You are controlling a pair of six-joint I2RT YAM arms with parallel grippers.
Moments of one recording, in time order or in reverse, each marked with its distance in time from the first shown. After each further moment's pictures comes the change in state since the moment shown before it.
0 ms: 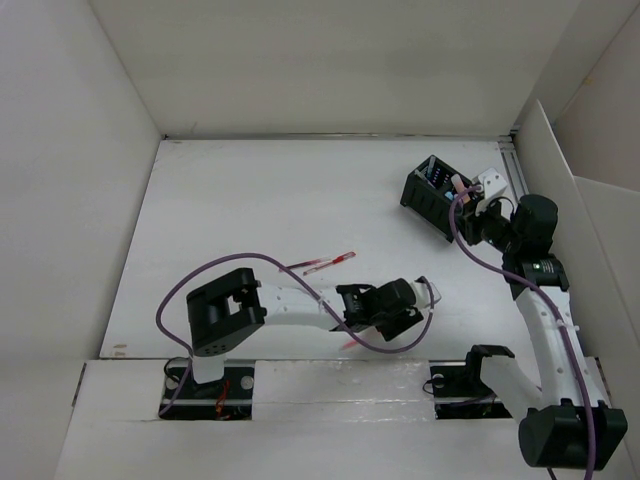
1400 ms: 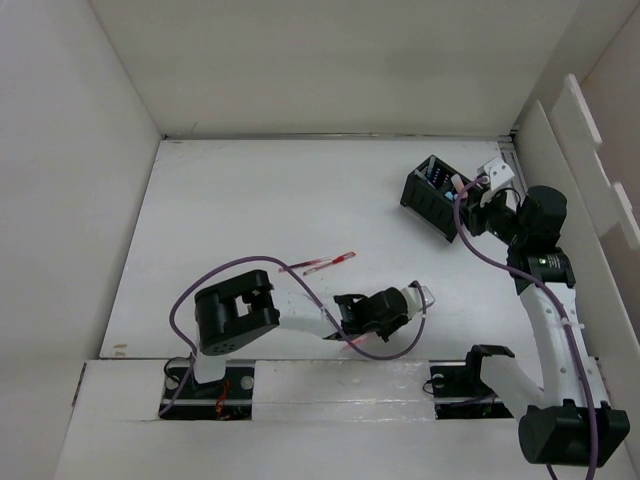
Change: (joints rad) left arm -0.004 0.056 -0.133 0.282 -0.008 -0.039; right arm -0.004 0.020 0.084 -0.001 -0.026 -0.003
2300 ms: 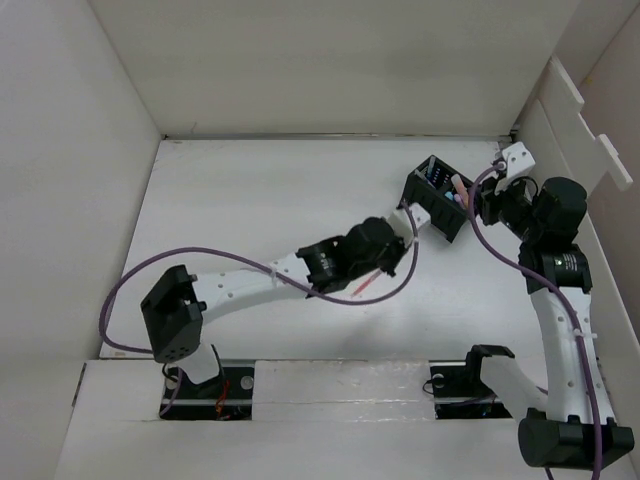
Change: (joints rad) left arm 0.137 -0.271 0.216 -0.215 -0.057 0.031; right arm 0.000 -0.011 0.153 -0.079 0.104 0.026
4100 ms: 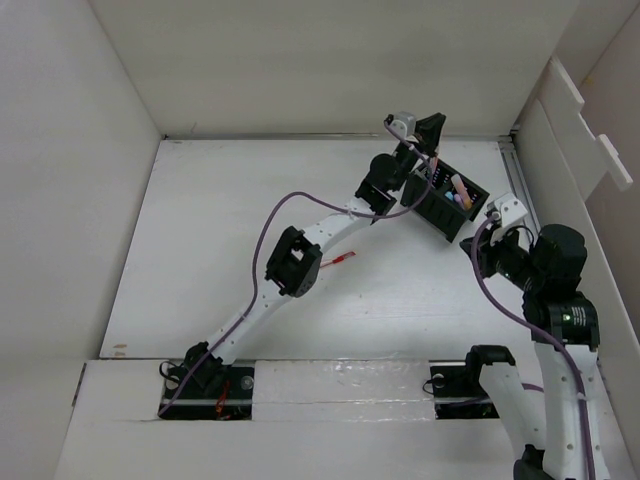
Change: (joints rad) left arm 0.363 1.165 1.383 0.867 0.045 -0.173; right arm 0.036 -0.272 -0.087 -0.388 -0.024 0.005
